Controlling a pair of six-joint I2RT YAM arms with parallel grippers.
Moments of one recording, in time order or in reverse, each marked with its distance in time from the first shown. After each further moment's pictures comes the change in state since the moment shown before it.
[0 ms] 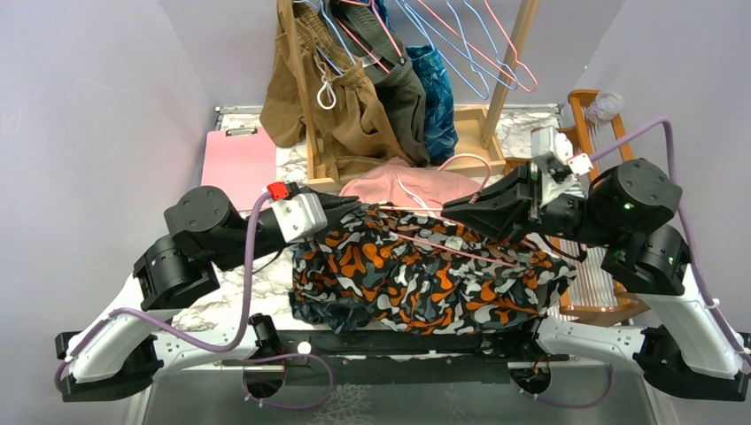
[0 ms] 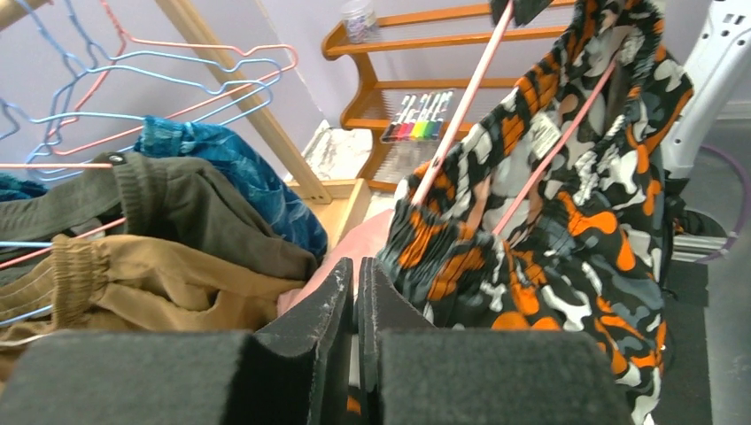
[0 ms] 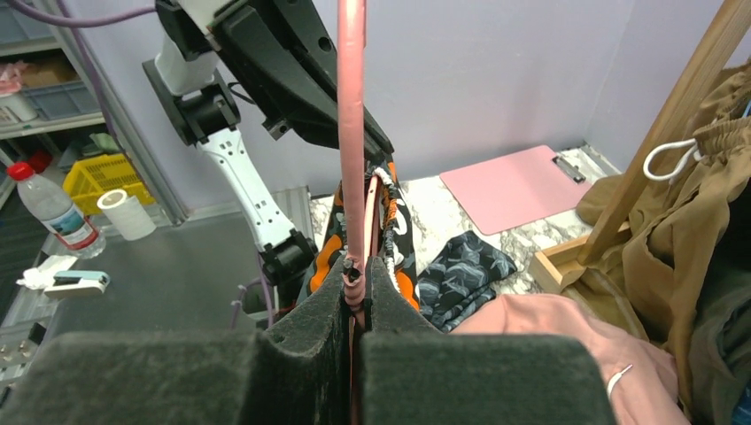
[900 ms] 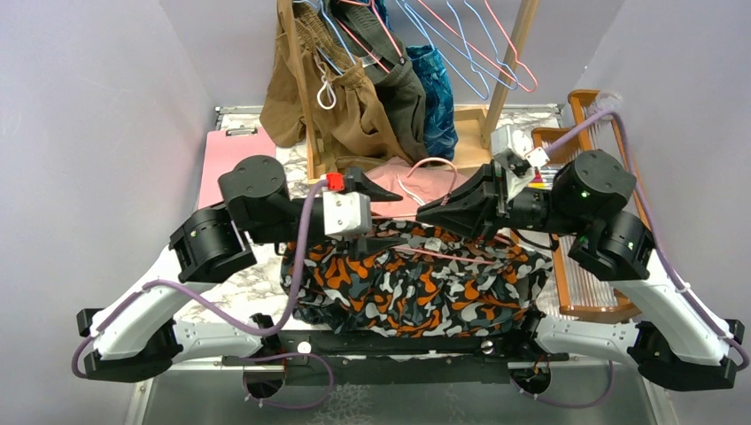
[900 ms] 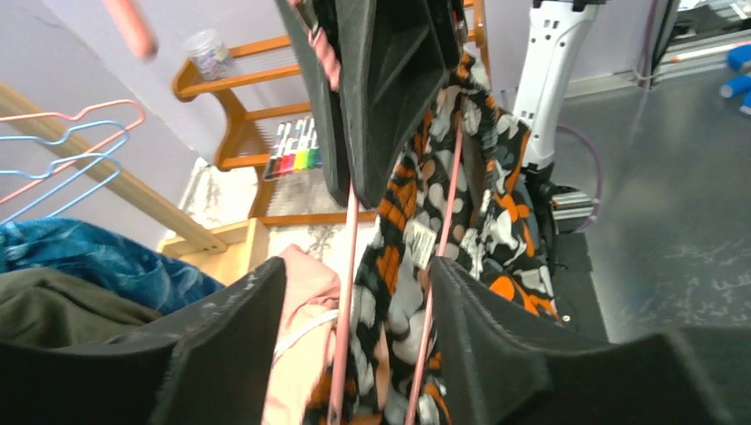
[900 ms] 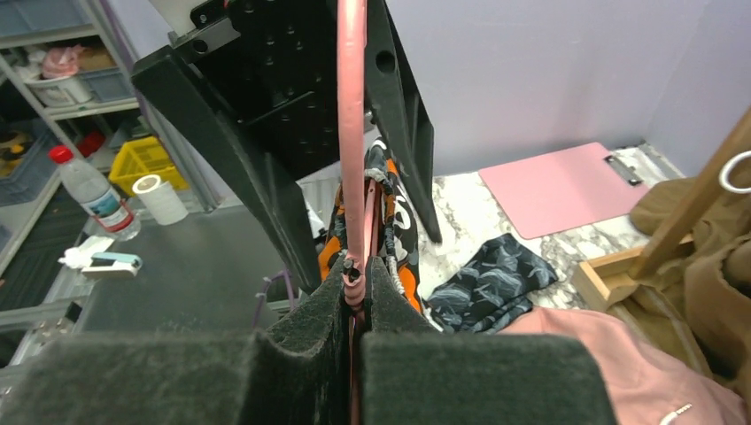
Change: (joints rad) left arm 0.002 0.222 0.171 -0.053 0.320 0.003; right arm 0.001 0.074 -0.046 0.107 -0.100 0.034
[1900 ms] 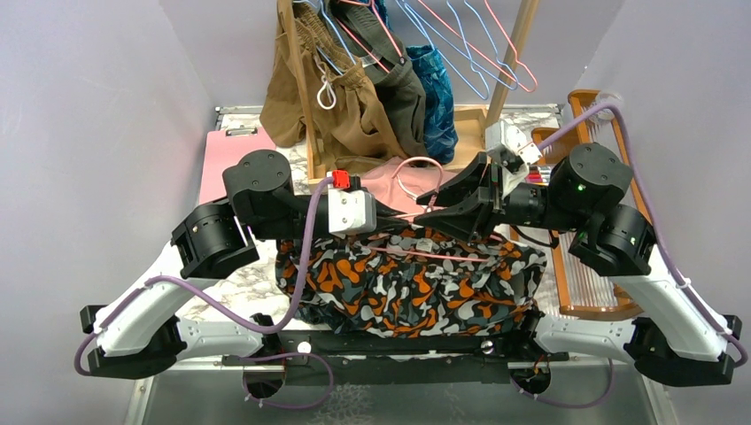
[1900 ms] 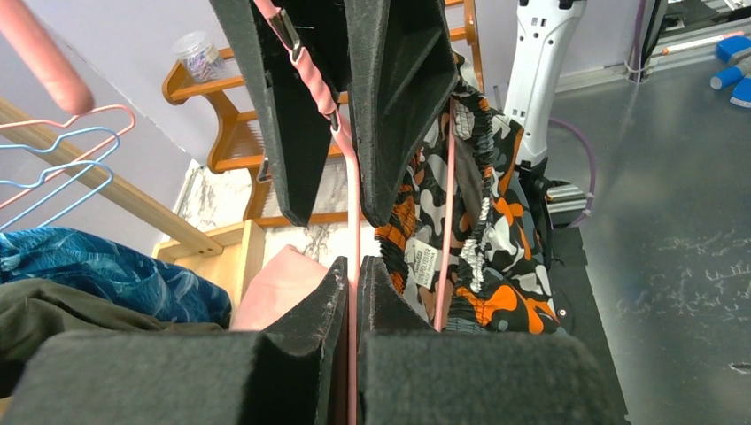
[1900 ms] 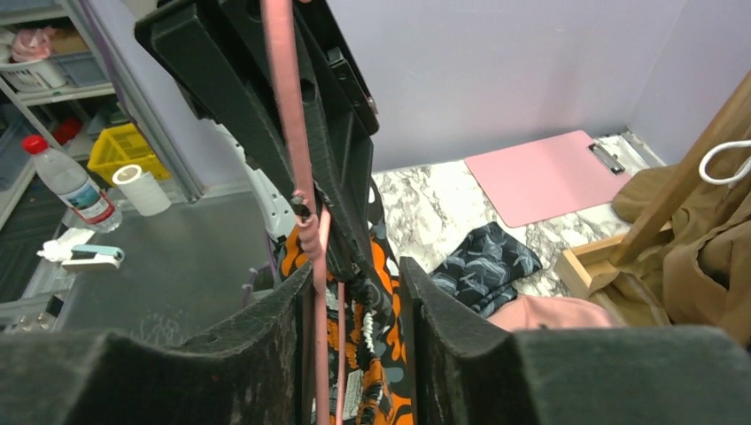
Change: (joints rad) left arm 0.000 0.012 0.036 -0.041 0.011 0.004; right arm 0.000 0.031 0.068 -0.089 0.045 -0.044
